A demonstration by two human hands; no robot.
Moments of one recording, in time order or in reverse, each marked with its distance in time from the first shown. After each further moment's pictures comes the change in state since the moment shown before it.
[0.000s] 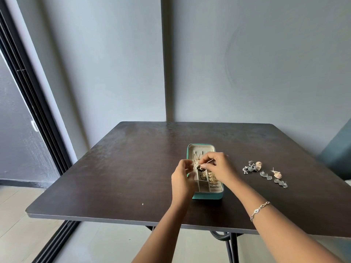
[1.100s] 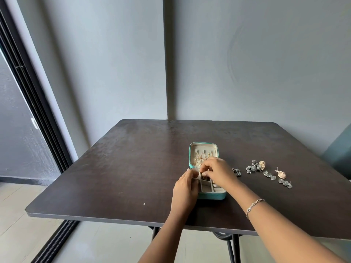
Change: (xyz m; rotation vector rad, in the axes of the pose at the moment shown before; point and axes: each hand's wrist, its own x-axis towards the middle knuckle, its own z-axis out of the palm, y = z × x) left_hand -0.011 -0.030 -0.001 0.331 -0.096 0.256; right_hand 0.009 0.025 0.019 -0.307 -0.125 -0.042
